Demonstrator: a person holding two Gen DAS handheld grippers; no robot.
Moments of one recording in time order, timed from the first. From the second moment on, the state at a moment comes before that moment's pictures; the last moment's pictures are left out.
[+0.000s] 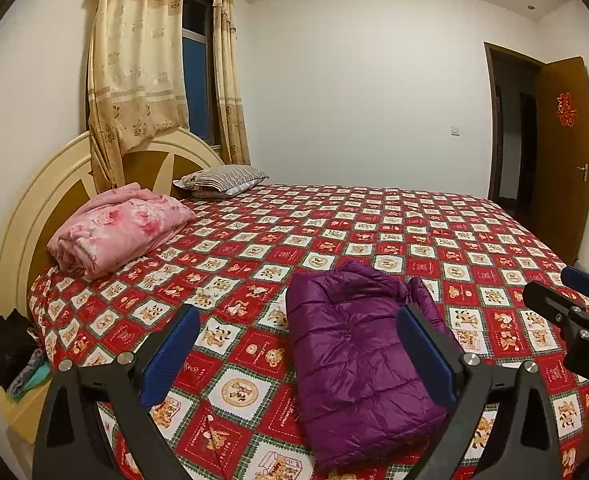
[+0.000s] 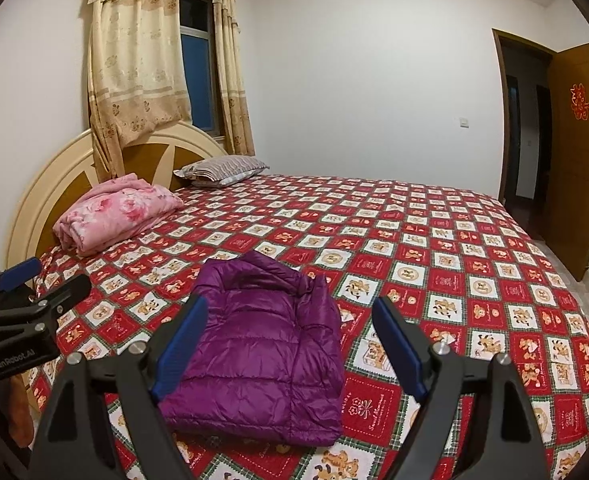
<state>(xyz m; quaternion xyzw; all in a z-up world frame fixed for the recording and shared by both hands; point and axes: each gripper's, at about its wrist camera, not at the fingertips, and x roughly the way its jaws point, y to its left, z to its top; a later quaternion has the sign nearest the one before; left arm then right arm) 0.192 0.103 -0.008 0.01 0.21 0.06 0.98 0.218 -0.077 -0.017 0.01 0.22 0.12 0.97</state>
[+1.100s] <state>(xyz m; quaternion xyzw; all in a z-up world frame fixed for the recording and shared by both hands) 0.194 0.106 -0.013 0.00 0.22 0.06 0.97 0.218 -0.069 -0.020 0.01 0.22 0.12 0.97</state>
